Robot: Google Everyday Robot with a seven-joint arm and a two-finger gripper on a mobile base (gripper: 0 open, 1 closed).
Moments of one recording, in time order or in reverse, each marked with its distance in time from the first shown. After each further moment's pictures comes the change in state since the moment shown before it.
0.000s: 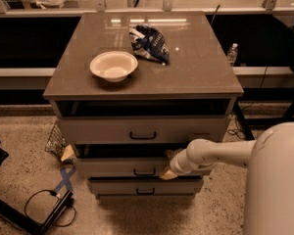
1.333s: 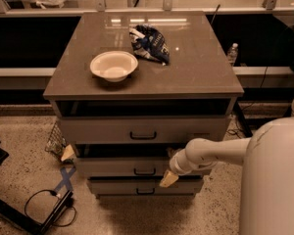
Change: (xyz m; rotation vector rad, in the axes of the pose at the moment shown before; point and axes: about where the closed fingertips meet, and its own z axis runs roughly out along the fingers) arm -0.001 0.004 -0.008 -0.005 0.034 -0.011
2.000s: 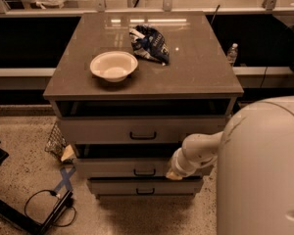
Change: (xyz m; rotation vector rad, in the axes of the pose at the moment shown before) arm 0.001 0.021 -0.046 -0.047 0.161 0.010
